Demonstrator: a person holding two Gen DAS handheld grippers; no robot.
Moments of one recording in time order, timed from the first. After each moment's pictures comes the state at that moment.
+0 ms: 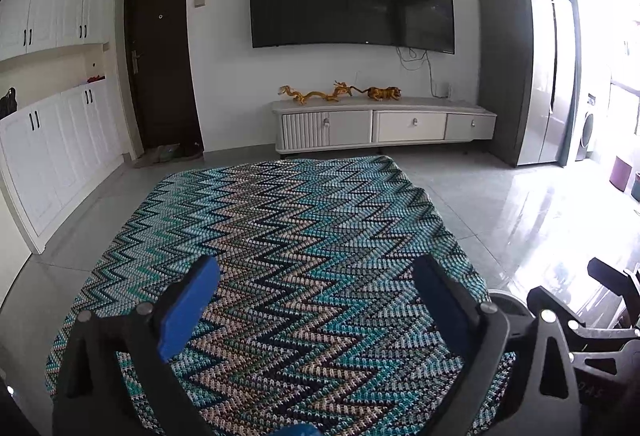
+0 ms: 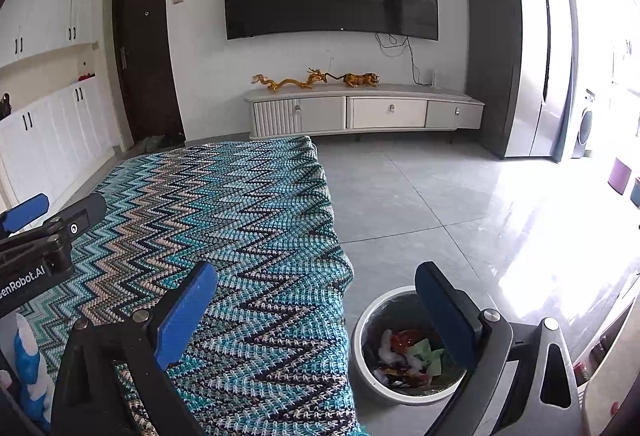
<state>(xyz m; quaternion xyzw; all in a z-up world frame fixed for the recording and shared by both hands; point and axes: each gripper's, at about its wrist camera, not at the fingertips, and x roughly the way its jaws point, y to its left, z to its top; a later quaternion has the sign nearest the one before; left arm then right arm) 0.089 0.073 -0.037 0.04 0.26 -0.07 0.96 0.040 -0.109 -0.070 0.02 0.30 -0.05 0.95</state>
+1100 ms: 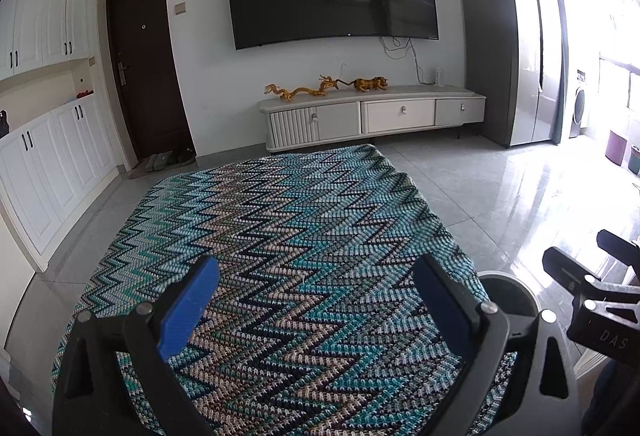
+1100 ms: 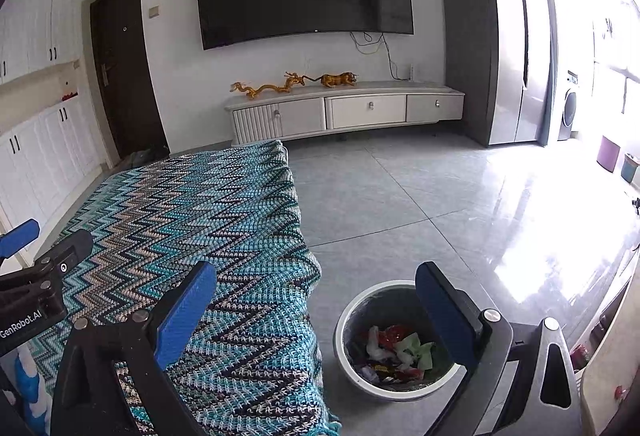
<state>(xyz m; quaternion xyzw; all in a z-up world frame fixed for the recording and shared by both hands) 0.076 0.048 -0.044 0.08 0.26 -0.08 0.96 0.028 -0.144 -0.071 0.05 0.29 -0.08 0.95</state>
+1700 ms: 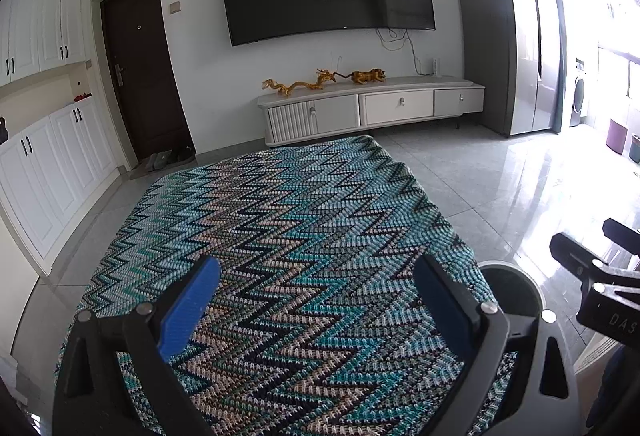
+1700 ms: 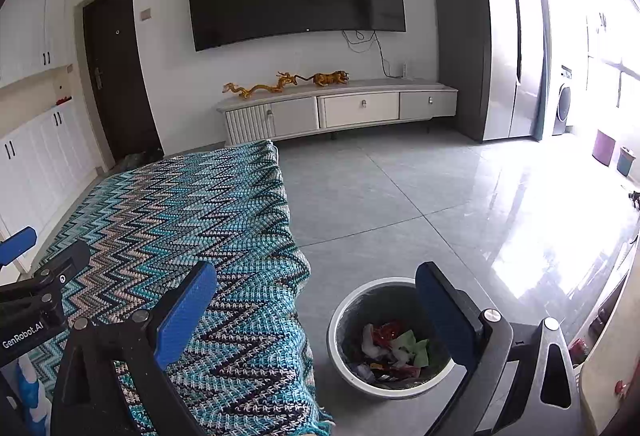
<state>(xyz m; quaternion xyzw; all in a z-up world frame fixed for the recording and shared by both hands) 0.076 0.042 -0.051 0.09 0.28 -0.08 0.95 0.025 -0.155 -0.073 0.06 0.29 -0.09 0.95</state>
